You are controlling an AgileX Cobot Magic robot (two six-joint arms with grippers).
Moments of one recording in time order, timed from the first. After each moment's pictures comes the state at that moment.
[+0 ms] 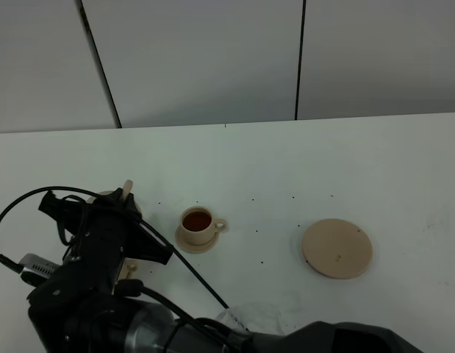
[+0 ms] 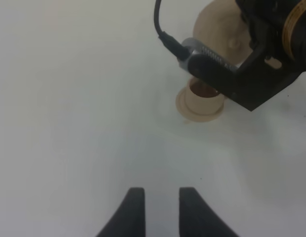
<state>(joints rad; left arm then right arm) 0.03 0.01 -0.51 0.03 1.04 0.03 1.22 2.58 -2.27 -1.24 1.09 -0.95</state>
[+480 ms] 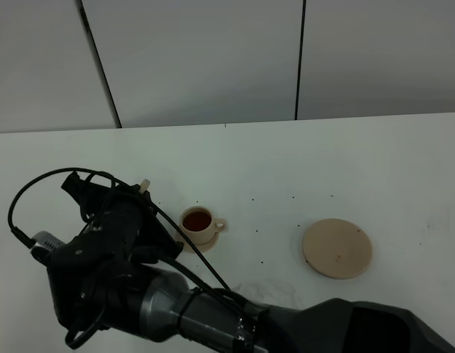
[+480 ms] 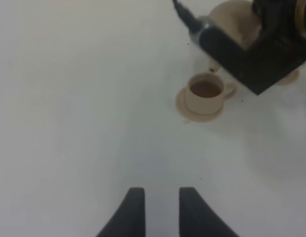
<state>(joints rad) 0.03 0.01 -0.51 0.03 1.04 0.03 1.17 2.54 -2.27 -1.08 1.06 -0.95</state>
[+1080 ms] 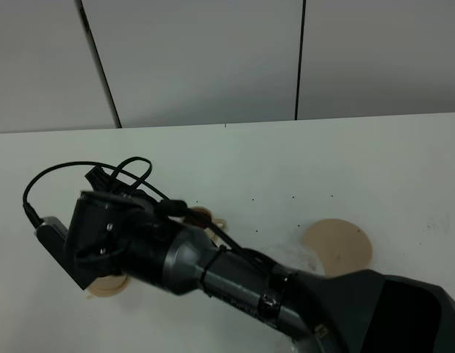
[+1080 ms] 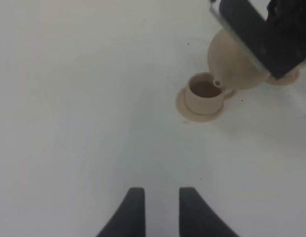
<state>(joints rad) 0.03 0.01 -0.51 0.03 1.04 0.03 1.09 2.48 -2.31 -0.62 1.08 -1.08</state>
